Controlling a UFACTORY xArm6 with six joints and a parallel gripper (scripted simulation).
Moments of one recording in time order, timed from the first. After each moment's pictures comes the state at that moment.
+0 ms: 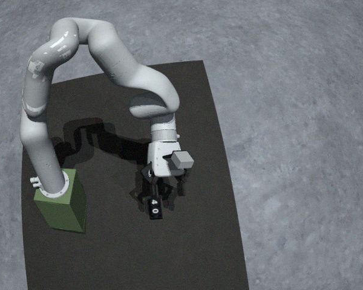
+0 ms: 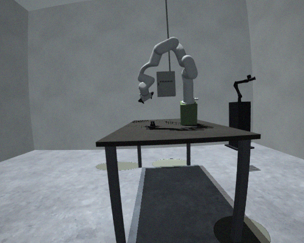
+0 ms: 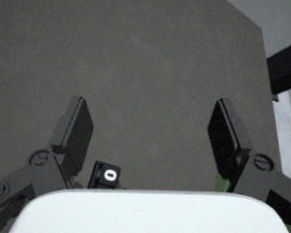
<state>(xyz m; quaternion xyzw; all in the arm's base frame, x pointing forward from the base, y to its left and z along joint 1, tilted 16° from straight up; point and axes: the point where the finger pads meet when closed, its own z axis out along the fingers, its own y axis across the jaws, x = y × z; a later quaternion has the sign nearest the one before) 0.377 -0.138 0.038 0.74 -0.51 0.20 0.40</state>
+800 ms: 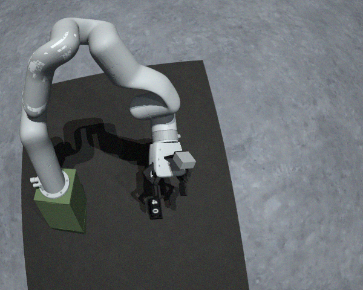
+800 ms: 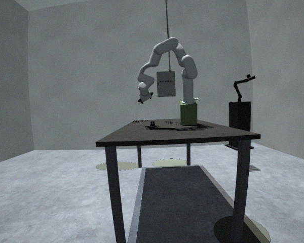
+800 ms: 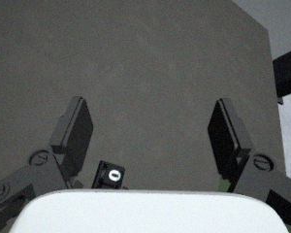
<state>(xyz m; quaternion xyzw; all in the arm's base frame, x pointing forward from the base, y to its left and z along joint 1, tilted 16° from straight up) 0.383 -0.138 0.036 0.74 -0.50 0.20 0.39</state>
